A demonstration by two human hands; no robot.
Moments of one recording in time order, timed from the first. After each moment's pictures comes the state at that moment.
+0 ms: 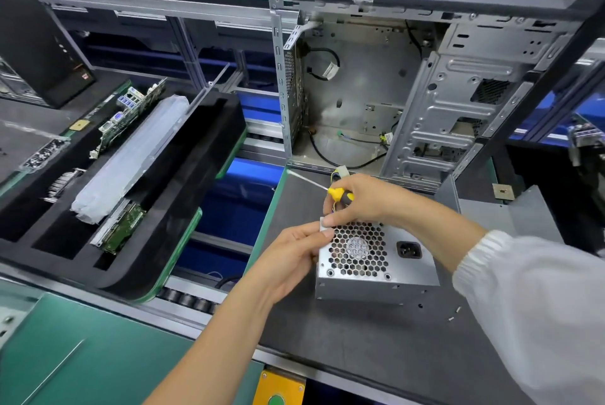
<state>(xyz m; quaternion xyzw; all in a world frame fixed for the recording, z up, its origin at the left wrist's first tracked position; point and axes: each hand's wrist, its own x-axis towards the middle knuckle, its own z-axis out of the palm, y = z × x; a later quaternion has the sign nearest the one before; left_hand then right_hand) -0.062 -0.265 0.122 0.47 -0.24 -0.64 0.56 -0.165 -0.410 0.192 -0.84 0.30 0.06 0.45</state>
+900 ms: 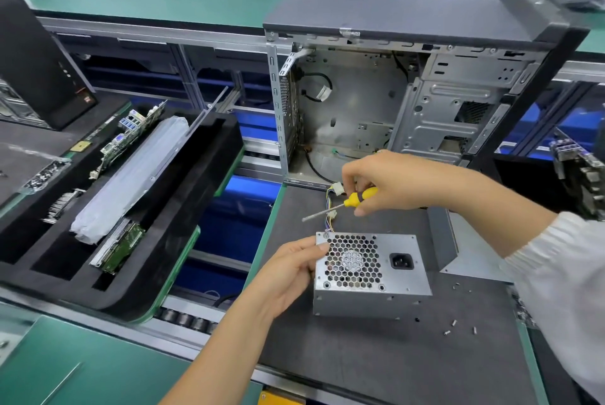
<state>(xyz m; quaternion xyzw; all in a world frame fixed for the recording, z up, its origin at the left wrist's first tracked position) -0.061 -0.270 0.122 0.45 -0.22 -0.65 0.57 -0.185 -0.429 0.270 -0.95 0.23 0.12 0.16</state>
